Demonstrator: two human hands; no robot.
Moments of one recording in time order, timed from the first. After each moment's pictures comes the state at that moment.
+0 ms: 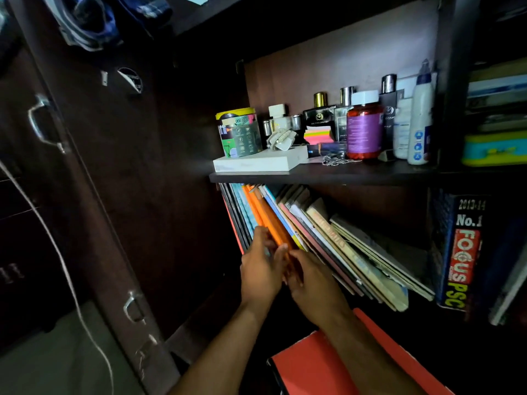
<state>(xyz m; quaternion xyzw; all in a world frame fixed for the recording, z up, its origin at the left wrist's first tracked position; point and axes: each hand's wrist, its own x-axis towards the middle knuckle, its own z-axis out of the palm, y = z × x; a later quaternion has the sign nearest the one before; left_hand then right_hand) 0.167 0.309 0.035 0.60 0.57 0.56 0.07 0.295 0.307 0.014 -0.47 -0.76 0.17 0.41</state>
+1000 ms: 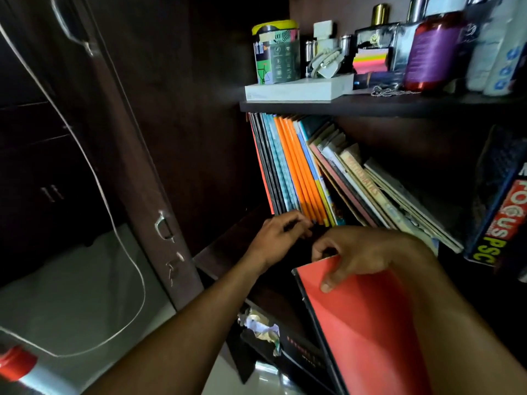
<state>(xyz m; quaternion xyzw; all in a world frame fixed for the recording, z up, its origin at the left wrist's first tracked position) 0.135 0.278 -0.005 0.68 0.55 0.42 0.25 0.336 0.284 0.066 -0.33 -0.89 0.31 -0.04</state>
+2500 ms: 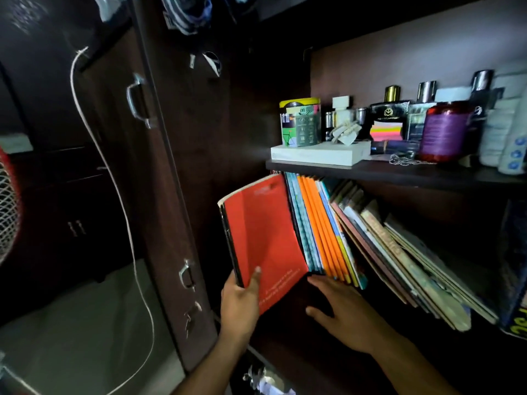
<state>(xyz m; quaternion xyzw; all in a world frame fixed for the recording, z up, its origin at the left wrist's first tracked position) 0.086 0.220 0.001 0.37 0.62 0.67 0.18 0.290 0.299 -0.017 -0.38 -0.90 0.14 0.18</state>
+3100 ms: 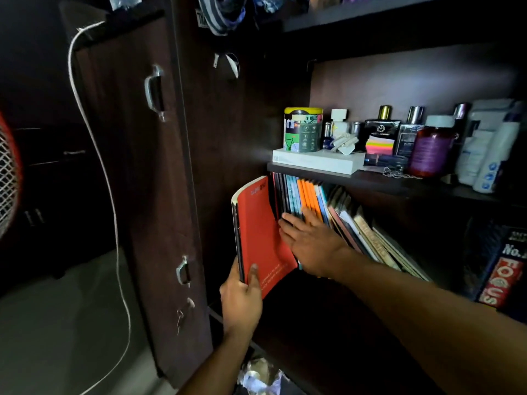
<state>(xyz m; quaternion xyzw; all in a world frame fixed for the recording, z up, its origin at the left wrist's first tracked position) 0.087 0.214 0.009 0.41 0.66 0.61 0.15 0.228 0.321 0.107 -0.29 -0.88 -0.36 -0.05</state>
